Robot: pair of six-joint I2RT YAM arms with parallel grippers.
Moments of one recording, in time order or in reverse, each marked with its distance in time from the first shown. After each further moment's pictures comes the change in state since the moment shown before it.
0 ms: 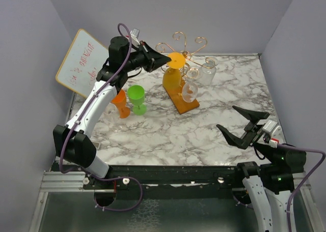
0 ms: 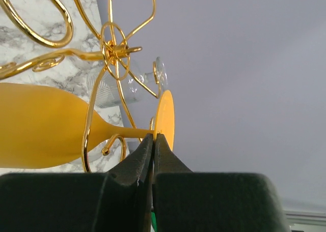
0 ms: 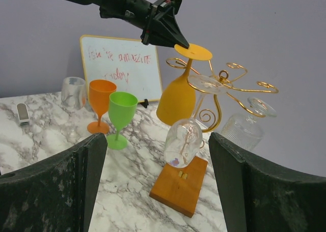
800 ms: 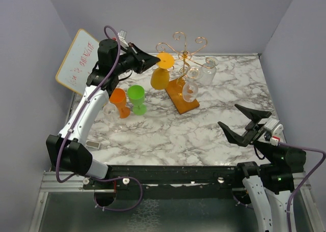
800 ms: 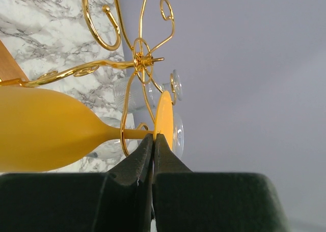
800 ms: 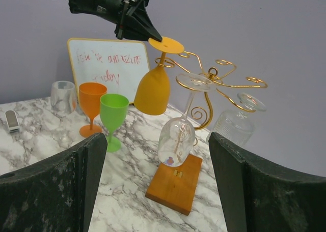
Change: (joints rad) left arm 0.074 -0.086 -0.051 -0.059 -0.052 0.051; right arm 0.000 0.000 0.000 -0.006 0.054 0.012
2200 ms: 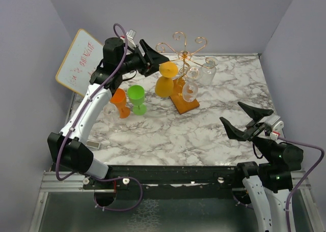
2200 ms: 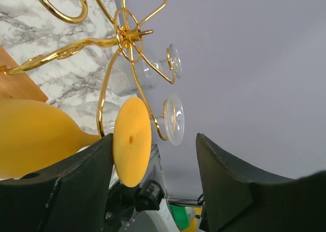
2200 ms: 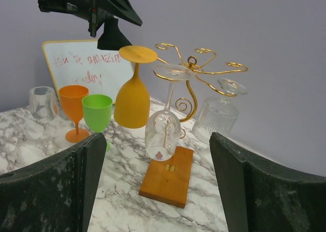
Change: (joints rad) left arm -0.050 0.031 0.047 -0.063 0.057 0.083; right arm 0.000 0.000 -0.029 -0.001 0.112 0.013
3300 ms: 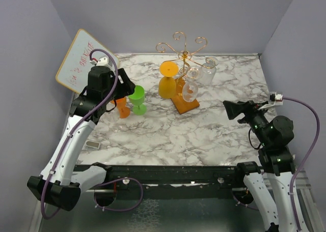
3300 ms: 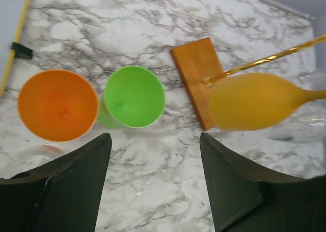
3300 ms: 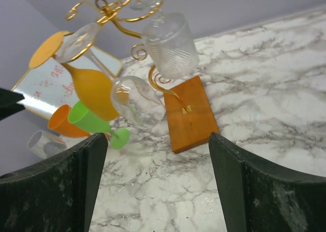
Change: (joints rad) left arm 0.020 -0.400 -0.249 -0.406 -0.613 0.524; right arm 0.000 0.262 0.136 -0.277 0.315 0.415
